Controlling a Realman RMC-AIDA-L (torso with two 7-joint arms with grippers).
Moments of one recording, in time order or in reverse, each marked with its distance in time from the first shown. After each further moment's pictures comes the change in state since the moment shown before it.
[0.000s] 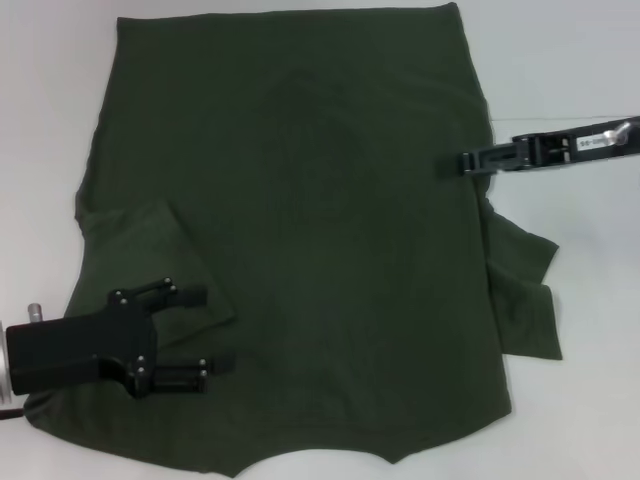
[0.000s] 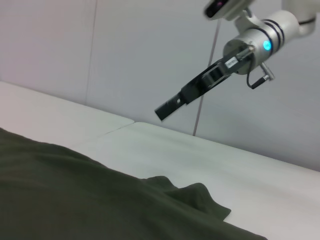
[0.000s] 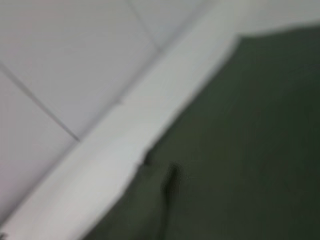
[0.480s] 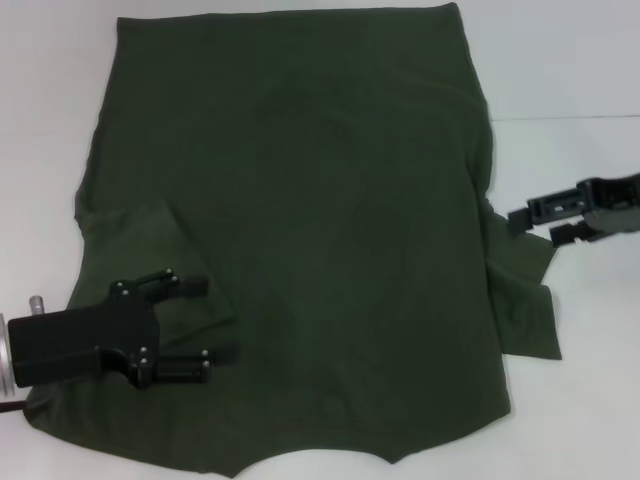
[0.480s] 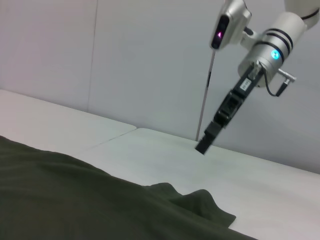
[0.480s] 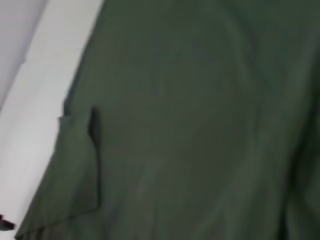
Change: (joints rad) left arm -0.006 -0.003 -0.003 0.000 -0.014 -0.007 0.010; right arm -0.003 -0.024 0.126 -0.044 -0.299 -0.146 0.274
